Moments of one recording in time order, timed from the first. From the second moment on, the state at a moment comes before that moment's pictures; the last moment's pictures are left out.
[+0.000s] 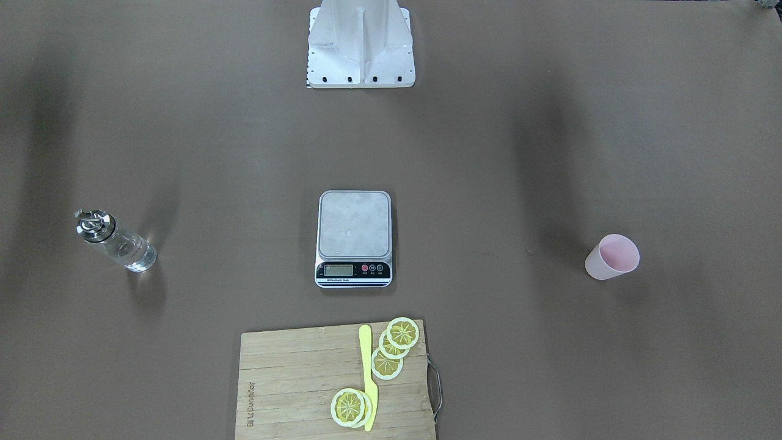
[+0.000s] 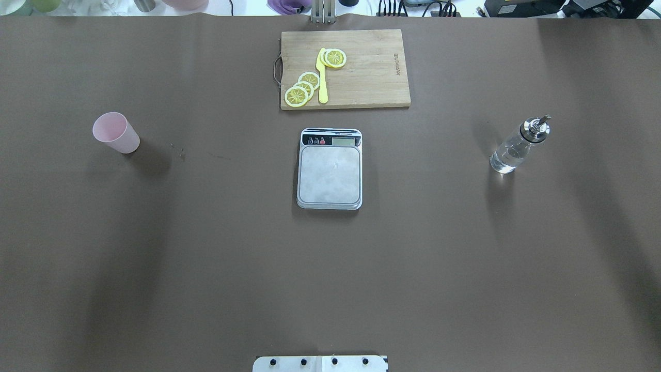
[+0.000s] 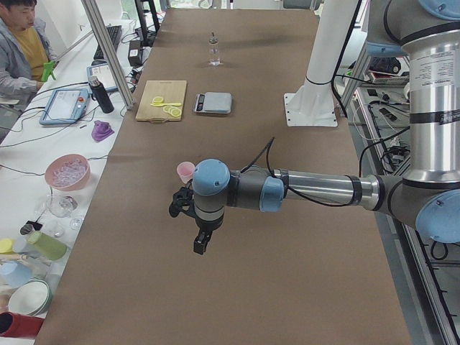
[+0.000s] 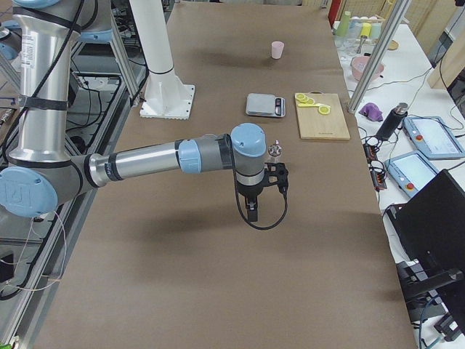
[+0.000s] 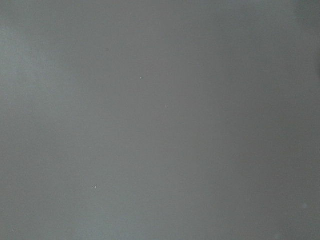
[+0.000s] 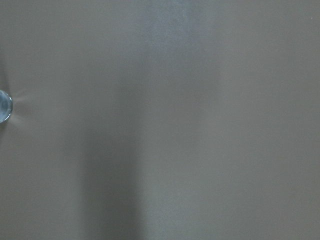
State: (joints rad) left arm -1.60 -1.44 -1.77 -1.62 -2.32 0.26; right arm 1.53 -1.71 1.94 -1.64 2.33 0.05
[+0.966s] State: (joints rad) left arm -1.60 -1.44 -1.76 -1.63 -2.32 0.26; right arm 1.52 -1.70 1.94 -1.64 2.45 0.05
